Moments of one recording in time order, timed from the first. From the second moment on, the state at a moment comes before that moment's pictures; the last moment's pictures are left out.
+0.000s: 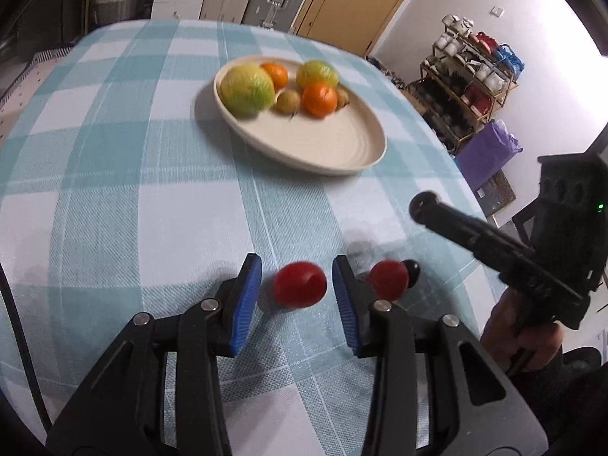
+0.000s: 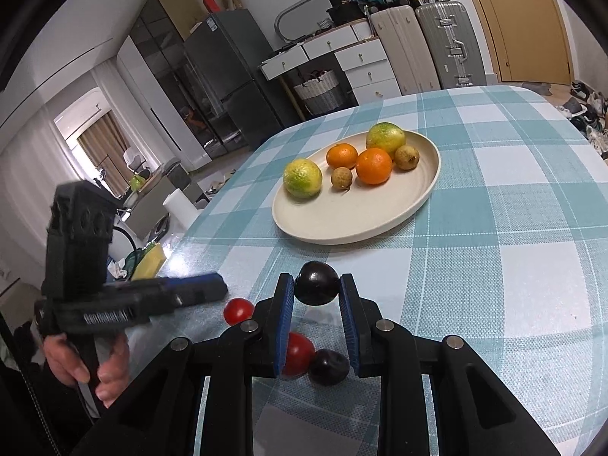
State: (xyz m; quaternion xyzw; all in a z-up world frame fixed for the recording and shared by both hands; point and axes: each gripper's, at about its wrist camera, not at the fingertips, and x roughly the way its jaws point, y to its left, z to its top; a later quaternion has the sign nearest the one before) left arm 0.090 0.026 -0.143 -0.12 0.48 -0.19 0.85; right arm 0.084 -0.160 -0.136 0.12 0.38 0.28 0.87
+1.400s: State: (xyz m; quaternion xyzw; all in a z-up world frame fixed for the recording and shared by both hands) left arm 0.262 -0.053 -0.124 -0.14 0.47 -0.23 0.84; right arm 0.200 -0.179 -0.123 0.11 0.38 0.24 0.89
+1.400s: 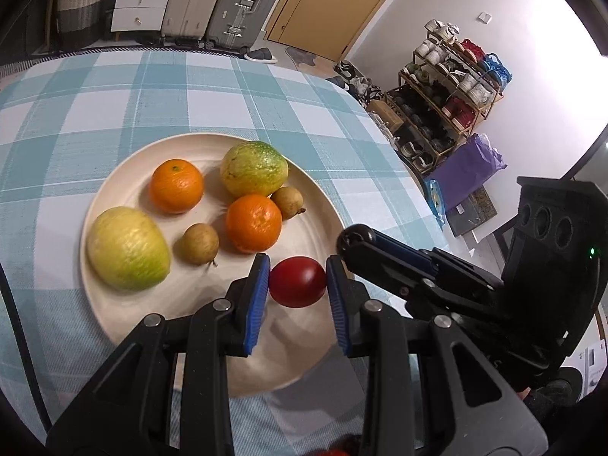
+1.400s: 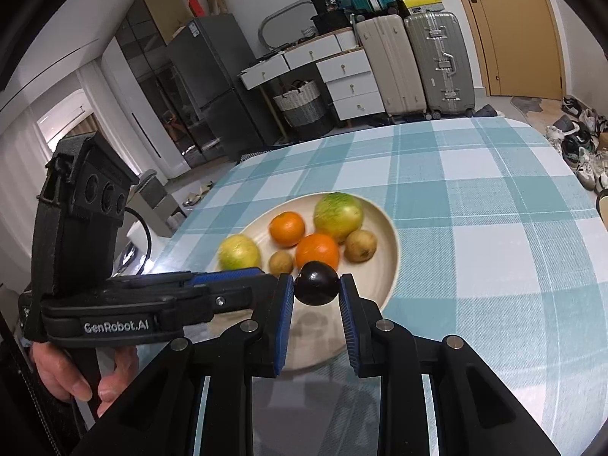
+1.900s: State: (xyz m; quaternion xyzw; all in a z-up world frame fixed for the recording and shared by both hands) left arm 0.282 -0.066 -0.139 -0.14 0.48 -0.24 0.83; right arm 0.239 -0.188 -0.139 0.12 0.40 0.22 0.88
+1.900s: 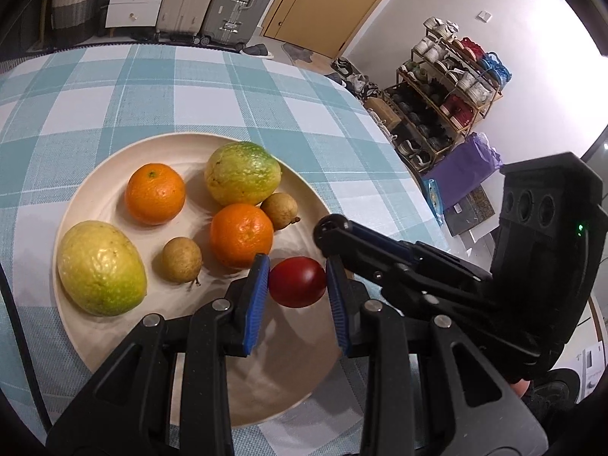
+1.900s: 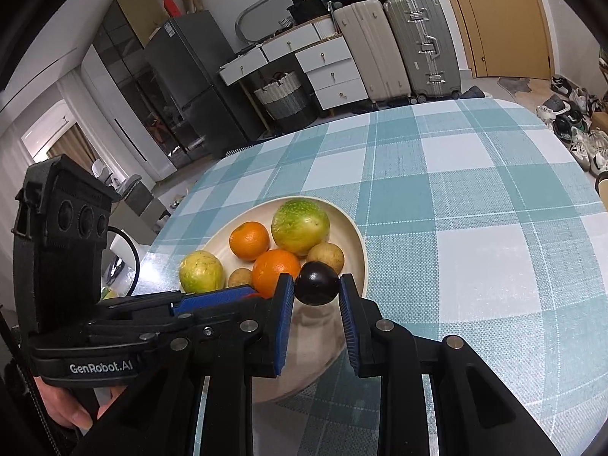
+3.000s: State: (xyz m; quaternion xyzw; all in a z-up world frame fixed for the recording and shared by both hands) left arm 0.160 -0.037 -0.070 -0.10 0.41 -0.18 0.89; right arm 0.143 -0.217 -0.076 0.15 0.32 0.19 0.92
